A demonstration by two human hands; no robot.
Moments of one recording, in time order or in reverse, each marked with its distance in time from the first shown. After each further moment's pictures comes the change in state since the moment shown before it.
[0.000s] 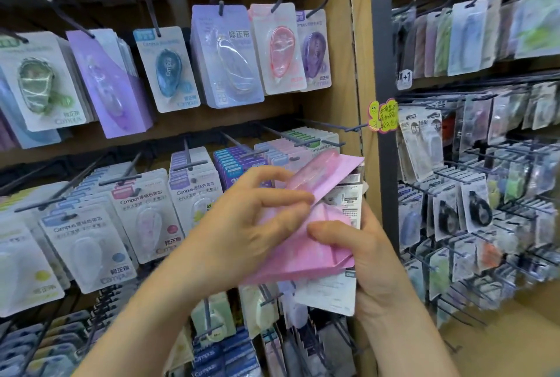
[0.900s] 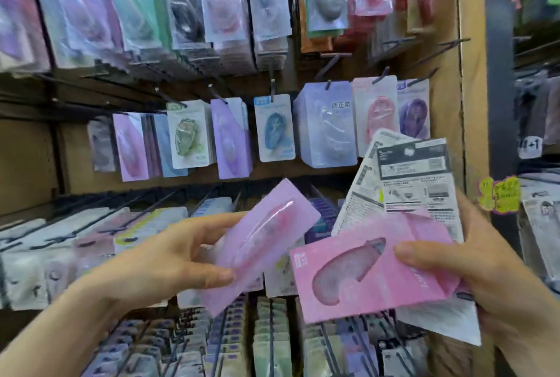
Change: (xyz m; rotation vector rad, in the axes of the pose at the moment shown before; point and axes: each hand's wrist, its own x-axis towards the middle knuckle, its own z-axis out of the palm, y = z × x) left_hand -0.064 -0.014 -0.118 -0.266 0.052 -0.335; right_hand 0.016 -0.110 0.025 -0.380 -0.400 -0.172
